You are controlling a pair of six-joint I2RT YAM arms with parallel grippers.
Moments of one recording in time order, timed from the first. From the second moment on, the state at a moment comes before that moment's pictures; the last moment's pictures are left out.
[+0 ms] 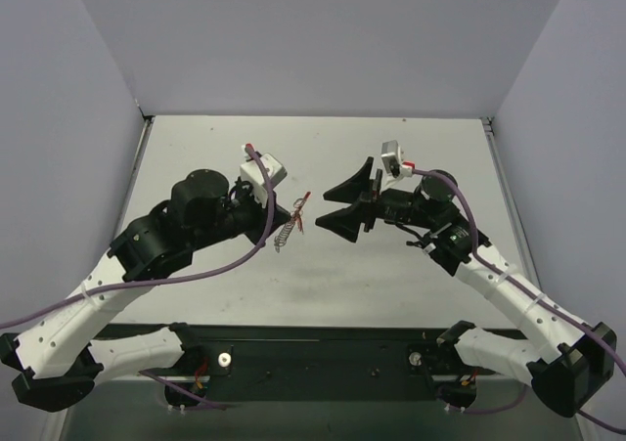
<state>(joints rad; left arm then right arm) -0.88 1.03 1.37 -0.73 0.02 -0.13 0.60 1.05 0.89 0.23 -0.72 0.27</state>
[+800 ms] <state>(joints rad) -0.88 0.95 1.29 -0.57 0.19 -0.08 0.61 1.11 0.92 0.30 -0.85 0.37</state>
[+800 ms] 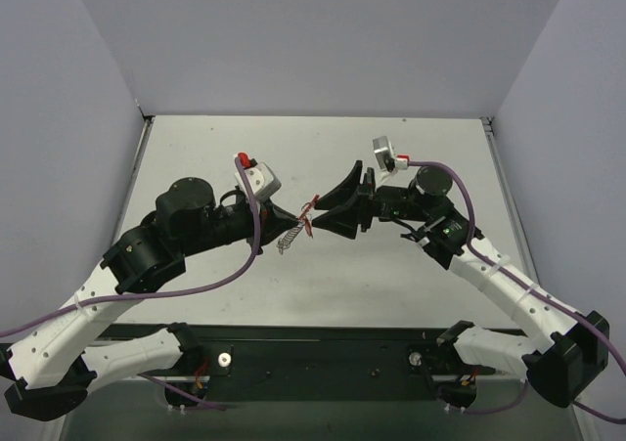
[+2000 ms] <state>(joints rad) -0.88 0.94 1.26 -0.52 0.18 -0.08 0.62 1.17 0.97 0.33 -0.91 0.44</state>
